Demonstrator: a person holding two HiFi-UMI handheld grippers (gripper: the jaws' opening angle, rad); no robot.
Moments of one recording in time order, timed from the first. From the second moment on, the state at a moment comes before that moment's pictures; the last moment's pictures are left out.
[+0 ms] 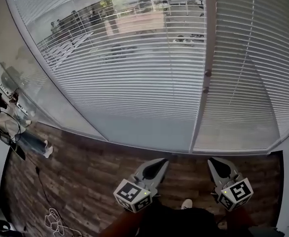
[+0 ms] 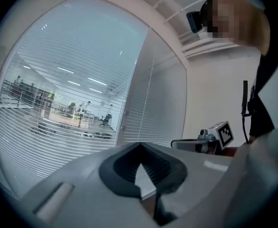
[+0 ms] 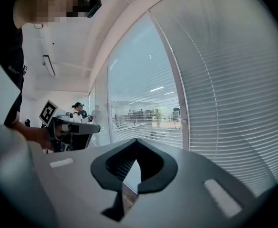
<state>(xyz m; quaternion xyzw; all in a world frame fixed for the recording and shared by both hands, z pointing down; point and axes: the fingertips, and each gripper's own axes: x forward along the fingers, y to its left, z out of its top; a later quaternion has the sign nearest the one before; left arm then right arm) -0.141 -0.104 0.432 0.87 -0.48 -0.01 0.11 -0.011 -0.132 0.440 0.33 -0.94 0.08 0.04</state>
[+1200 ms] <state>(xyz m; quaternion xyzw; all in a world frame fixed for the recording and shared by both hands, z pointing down) -0.205 -0.130 0.420 0.91 -0.41 -0.01 0.09 -0.080 -0.134 0.435 0.40 -0.92 0.04 0.05</state>
